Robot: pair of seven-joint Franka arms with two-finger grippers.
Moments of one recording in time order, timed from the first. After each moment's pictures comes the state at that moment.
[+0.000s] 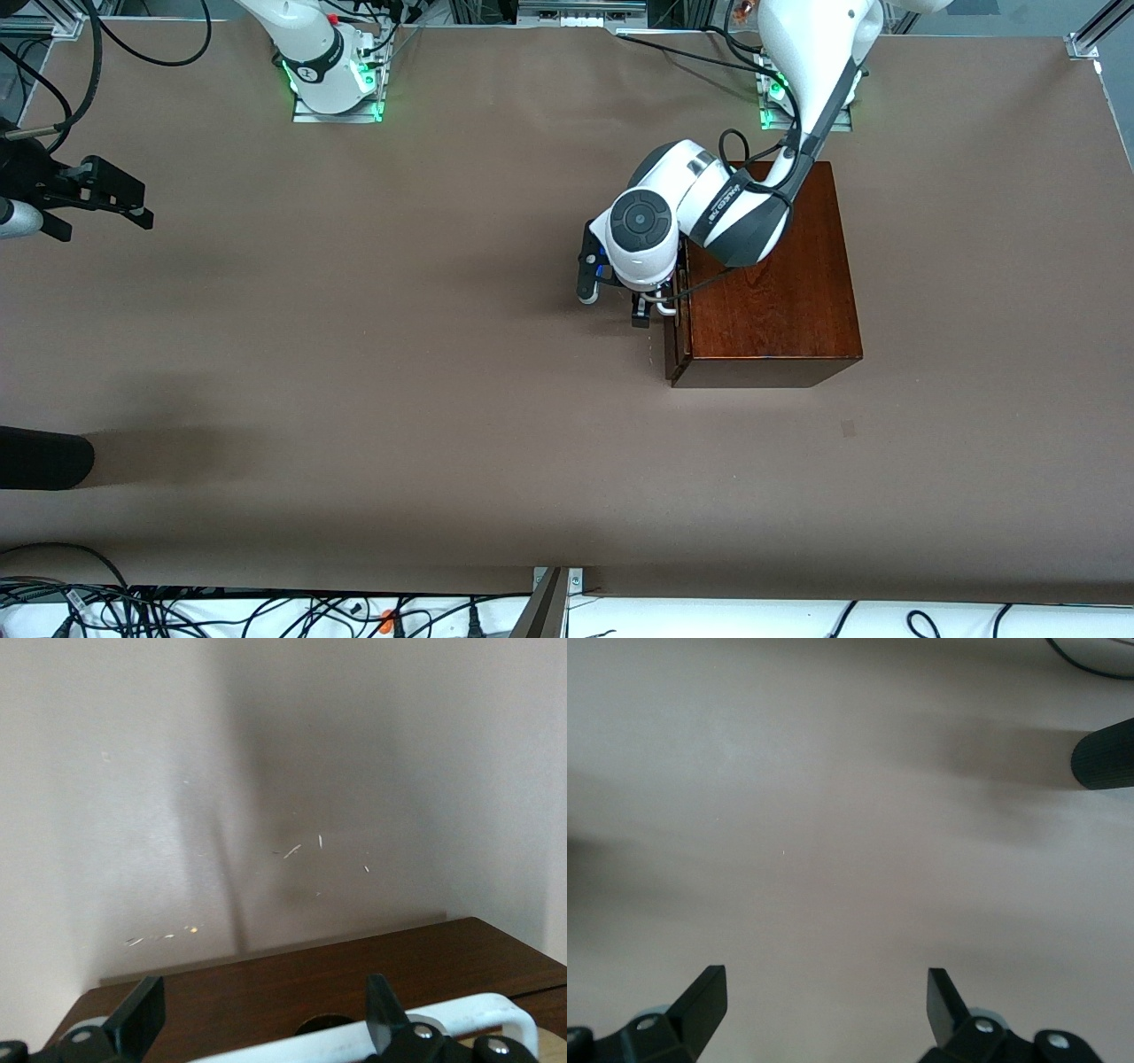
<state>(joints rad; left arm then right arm) -0.57 0.57 -0.09 -1.54 0.05 1.94 0.99 0.03 0.06 -0.02 -1.50 0.03 1.58 -0.16</state>
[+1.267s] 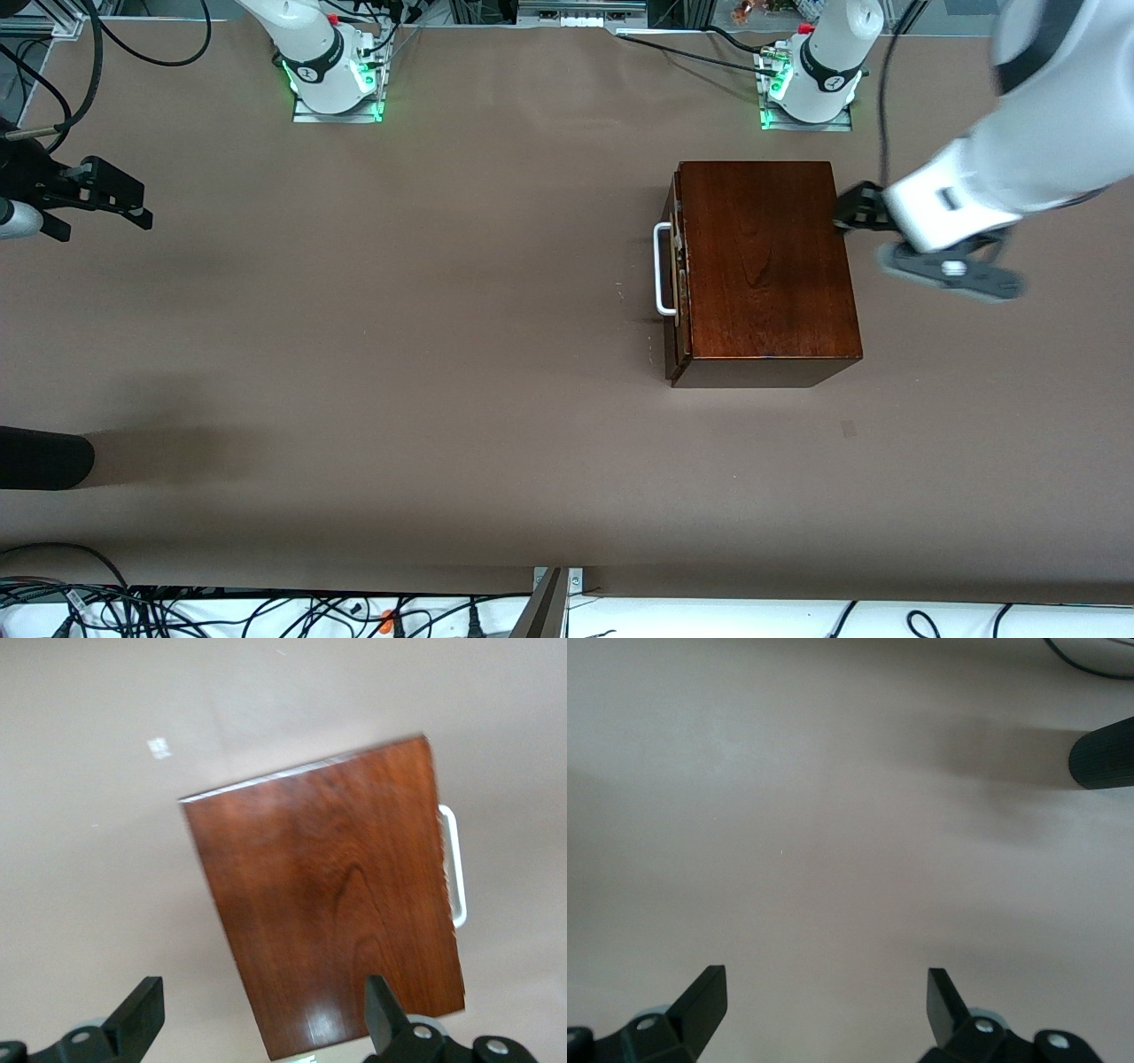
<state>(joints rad) -0.15 0.24 -0.06 -1.28 -0.04 1.40 -0.01 0.03 0.06 -0.02 -1.50 0.02 1.58 -0.16</state>
